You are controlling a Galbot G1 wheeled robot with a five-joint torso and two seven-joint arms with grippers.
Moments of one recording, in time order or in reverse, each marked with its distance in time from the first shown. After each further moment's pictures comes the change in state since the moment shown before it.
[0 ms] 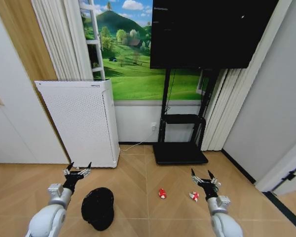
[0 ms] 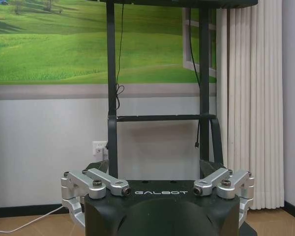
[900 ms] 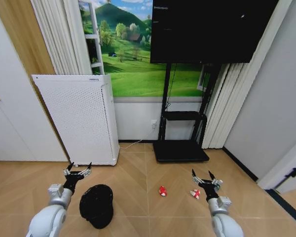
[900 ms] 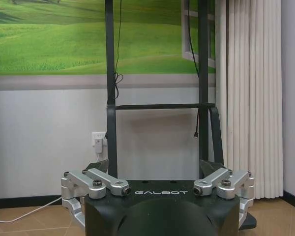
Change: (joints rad) left arm 0.001 -0.008 -0.001 0.006 0.015 -0.004 0.005; right arm -0.002 0.003 0.000 -0.012 0.002 0.008 -0.002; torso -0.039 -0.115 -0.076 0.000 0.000
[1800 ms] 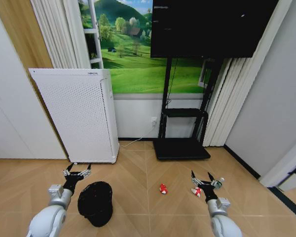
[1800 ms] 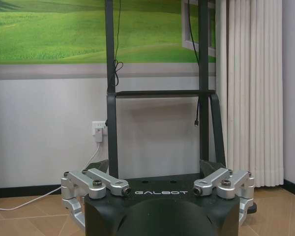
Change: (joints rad) left arm 0.002 -0.003 -0.004 0.009 0.007 -0.006 0.006; right arm -0.005 0.010 0.000 -0.013 -0.005 0.007 -0.005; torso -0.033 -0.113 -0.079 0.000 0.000
